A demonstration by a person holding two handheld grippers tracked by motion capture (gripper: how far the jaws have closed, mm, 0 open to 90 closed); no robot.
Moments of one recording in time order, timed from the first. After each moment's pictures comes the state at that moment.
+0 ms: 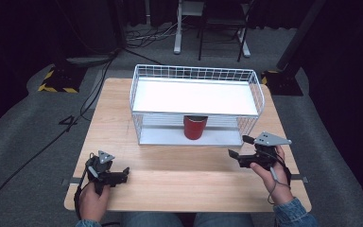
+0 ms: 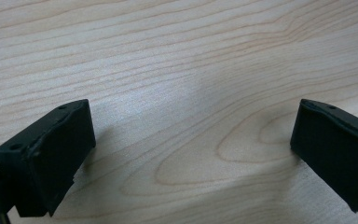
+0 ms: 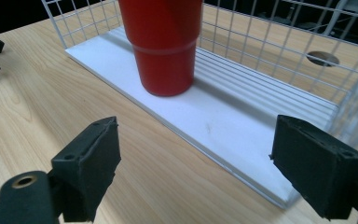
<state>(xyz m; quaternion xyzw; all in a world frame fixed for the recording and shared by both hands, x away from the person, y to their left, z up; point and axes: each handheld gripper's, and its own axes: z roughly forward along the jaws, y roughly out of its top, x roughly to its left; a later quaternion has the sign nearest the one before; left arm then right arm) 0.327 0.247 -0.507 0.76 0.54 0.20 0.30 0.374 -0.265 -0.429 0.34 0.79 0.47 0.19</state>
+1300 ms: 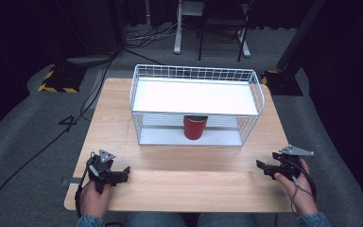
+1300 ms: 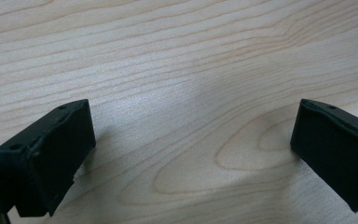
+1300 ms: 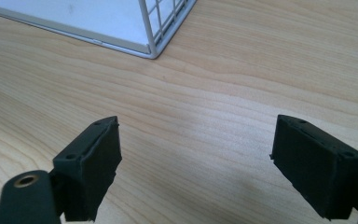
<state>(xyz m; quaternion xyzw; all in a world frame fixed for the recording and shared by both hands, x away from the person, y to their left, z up) 0.330 0.246 -0.507 0.76 0.54 0.20 0.30 0.363 -0.356 -0.481 0.50 0.76 0.36 0.19</state>
